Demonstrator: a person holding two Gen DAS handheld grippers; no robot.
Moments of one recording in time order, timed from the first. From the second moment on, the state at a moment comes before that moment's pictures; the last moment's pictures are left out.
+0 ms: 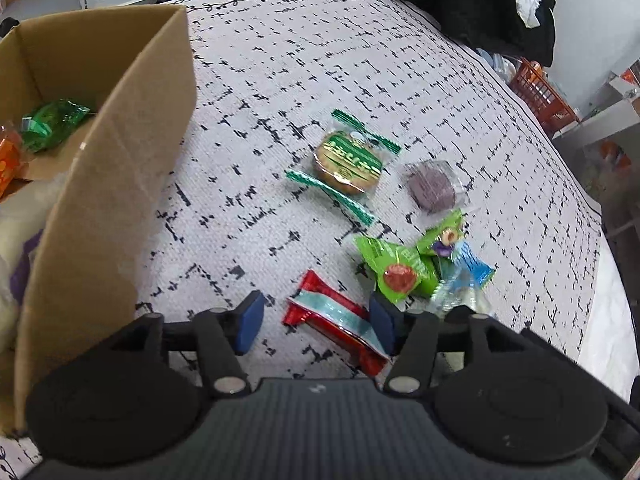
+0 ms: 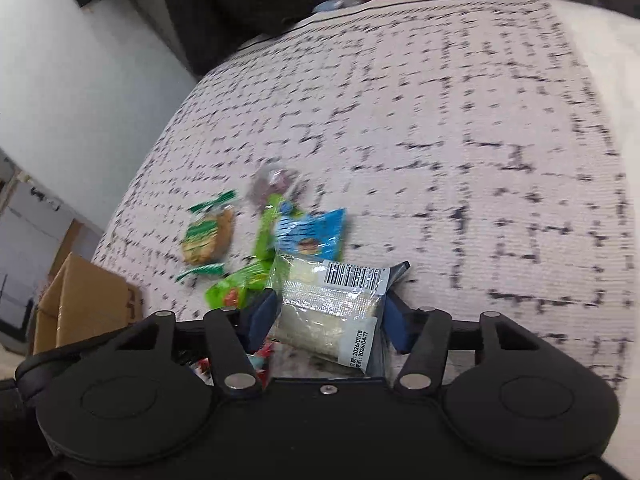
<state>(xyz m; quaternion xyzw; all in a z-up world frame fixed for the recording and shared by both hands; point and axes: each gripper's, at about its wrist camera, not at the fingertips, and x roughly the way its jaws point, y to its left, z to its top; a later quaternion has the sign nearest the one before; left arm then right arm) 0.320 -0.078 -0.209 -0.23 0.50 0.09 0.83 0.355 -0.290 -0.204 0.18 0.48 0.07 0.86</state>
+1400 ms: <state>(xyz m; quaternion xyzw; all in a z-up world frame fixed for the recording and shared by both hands) 0.286 -0.043 -0.126 -0.18 0.42 0.07 0.89 0.350 -0.239 -0.164 0.26 0.40 0.21 0.85</state>
